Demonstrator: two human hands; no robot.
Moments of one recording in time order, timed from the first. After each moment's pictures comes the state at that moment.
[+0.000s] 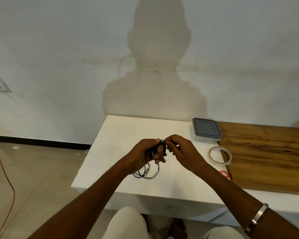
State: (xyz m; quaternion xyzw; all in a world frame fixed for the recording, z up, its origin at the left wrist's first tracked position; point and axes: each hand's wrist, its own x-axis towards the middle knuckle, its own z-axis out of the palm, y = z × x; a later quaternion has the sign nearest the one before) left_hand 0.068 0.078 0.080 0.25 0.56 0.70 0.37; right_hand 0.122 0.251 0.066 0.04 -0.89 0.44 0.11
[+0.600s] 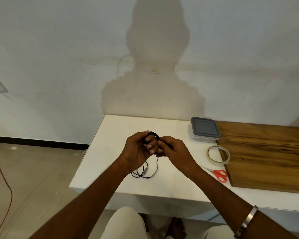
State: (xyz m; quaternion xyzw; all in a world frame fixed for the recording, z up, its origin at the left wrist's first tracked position) left_hand 0.064 0.081 0.085 0.10 0.43 0.82 0.35; right_hand 0.121 0.225 0.067 -0.03 -0.77 0.63 0.07
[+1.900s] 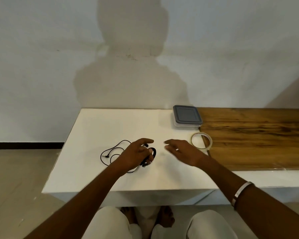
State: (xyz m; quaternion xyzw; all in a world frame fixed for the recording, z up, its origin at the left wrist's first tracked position) left_hand 0.071 0.114 0.026 0.20 0.73 0.57 0.33; right_hand 0.142 0.328 0.012 -0.05 -0.94 0.33 -0.07
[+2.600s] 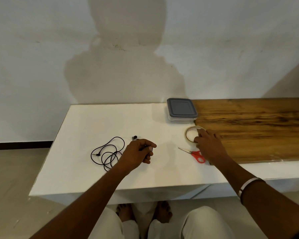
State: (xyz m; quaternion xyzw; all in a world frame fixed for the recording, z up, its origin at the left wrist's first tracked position) left_hand 0.074 0.149 -0.008 0.16 0.74 0.56 0.33; right_hand 0.175 0.427 -0.041 -0.15 -0.98 -0.13 -0.03
